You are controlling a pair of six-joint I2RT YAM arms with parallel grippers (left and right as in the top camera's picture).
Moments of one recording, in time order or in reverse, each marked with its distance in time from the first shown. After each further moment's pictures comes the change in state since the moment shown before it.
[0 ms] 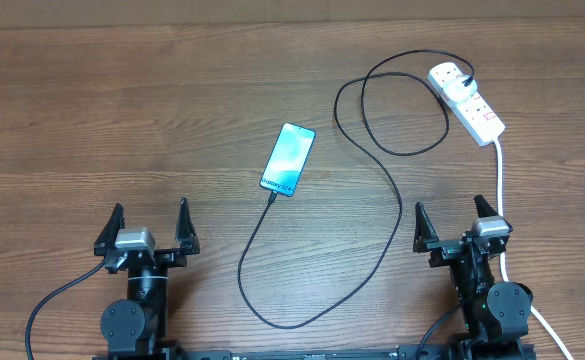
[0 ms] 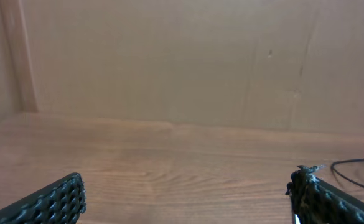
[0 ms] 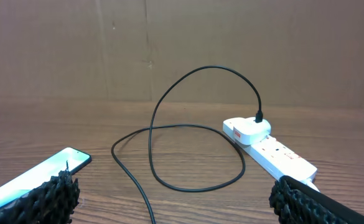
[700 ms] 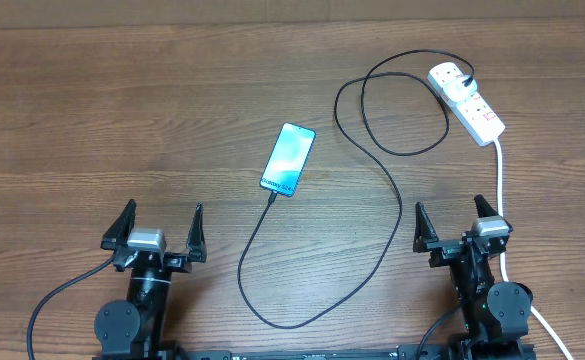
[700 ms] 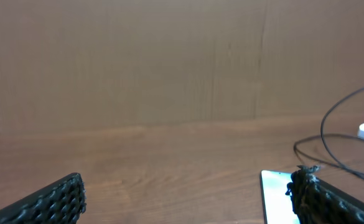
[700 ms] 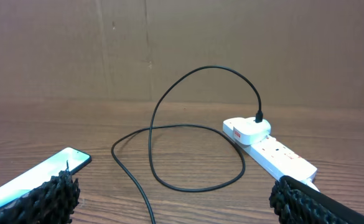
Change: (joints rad) left arm 0.016 0.003 0.066 -0.067 0.172 0.071; right arm 0.000 0.000 0.000 0.000 0.000 0.000
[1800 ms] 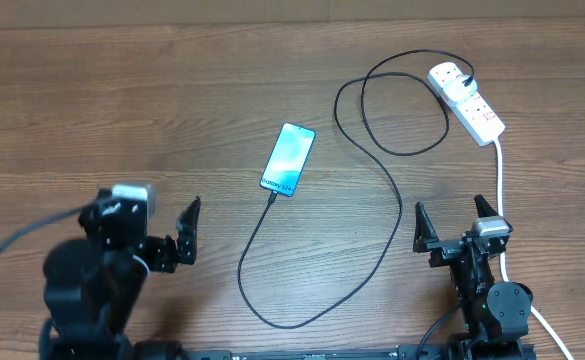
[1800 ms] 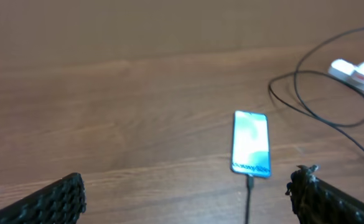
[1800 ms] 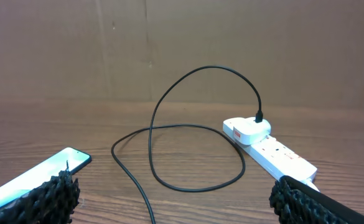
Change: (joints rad) left arm -0.029 0.493 0.731 -0.704 0.019 0.042; right arm 0.000 0.000 0.000 0.000 0.000 0.000
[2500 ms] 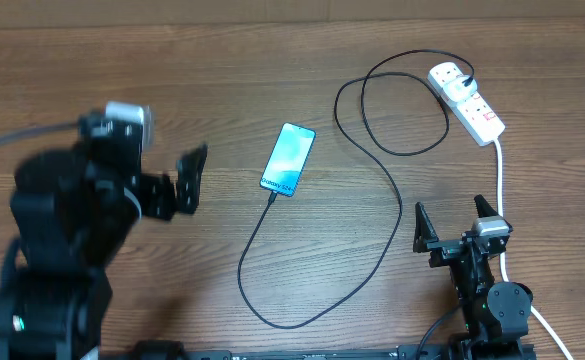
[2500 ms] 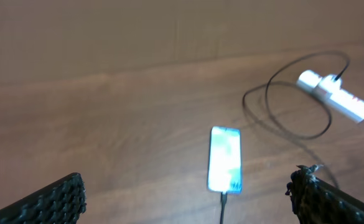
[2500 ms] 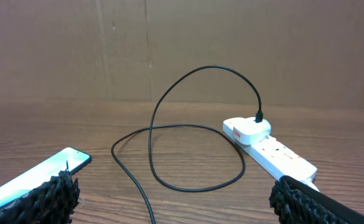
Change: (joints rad) left arm -0.079 0.383 0.472 -0.172 0.016 -0.033; right arm 0.000 0.000 0.000 0.000 0.000 0.000
